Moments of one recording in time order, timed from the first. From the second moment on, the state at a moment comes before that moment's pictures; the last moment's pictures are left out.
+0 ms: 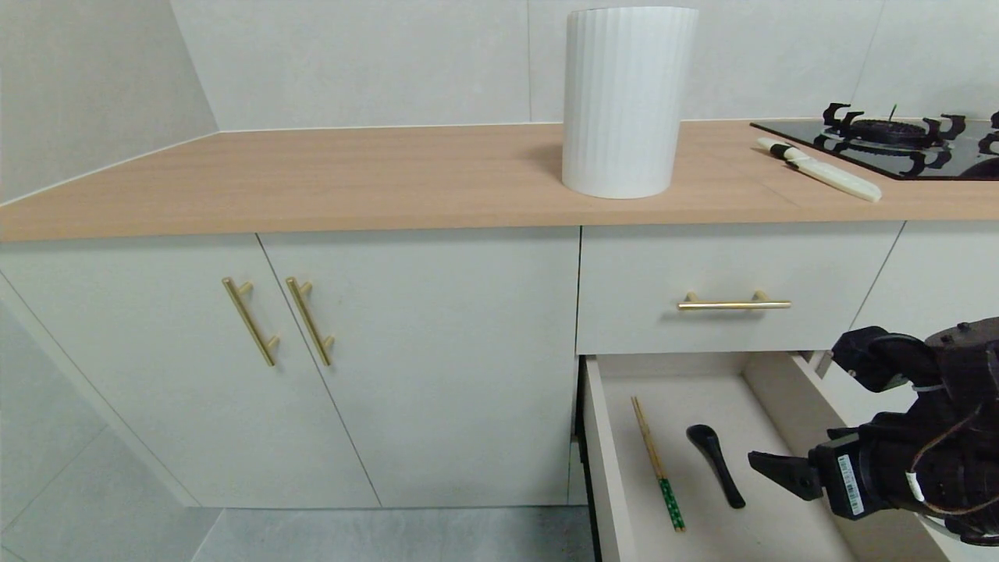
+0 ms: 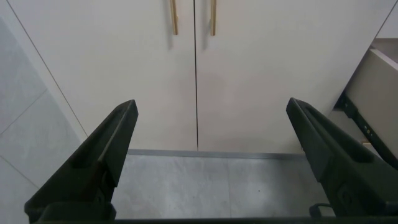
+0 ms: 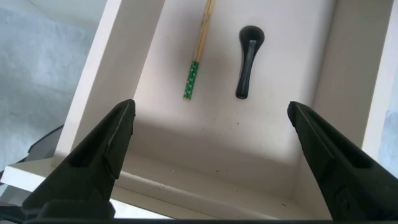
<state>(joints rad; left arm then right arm) 0.00 0.00 0.00 0.00 0.04 -0.01 0.49 1.36 -0.58 -0.09 -0.16 0.14</state>
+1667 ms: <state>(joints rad) 0.00 0.00 0.00 0.00 0.04 -0.01 0.56 1.46 -0.60 0.23 -0.10 0.07</state>
